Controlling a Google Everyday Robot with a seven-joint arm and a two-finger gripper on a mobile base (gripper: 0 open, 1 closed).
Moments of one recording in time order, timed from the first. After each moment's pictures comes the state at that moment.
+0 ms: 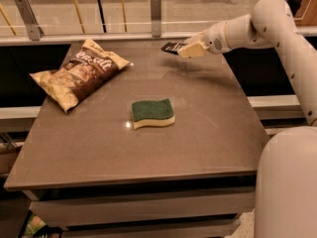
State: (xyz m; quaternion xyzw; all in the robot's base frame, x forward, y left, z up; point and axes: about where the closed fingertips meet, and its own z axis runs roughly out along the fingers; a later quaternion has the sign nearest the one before) arm 0.787 -0.107 0.883 -0.46 0.73 0.23 0.46
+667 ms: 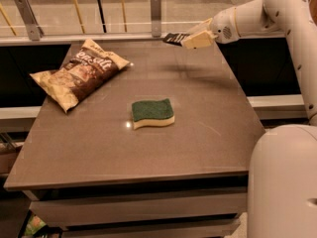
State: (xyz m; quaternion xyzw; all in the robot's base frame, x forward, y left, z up) arm 0.770 -0.111 0.922 -0.49 0.70 0.25 0.46
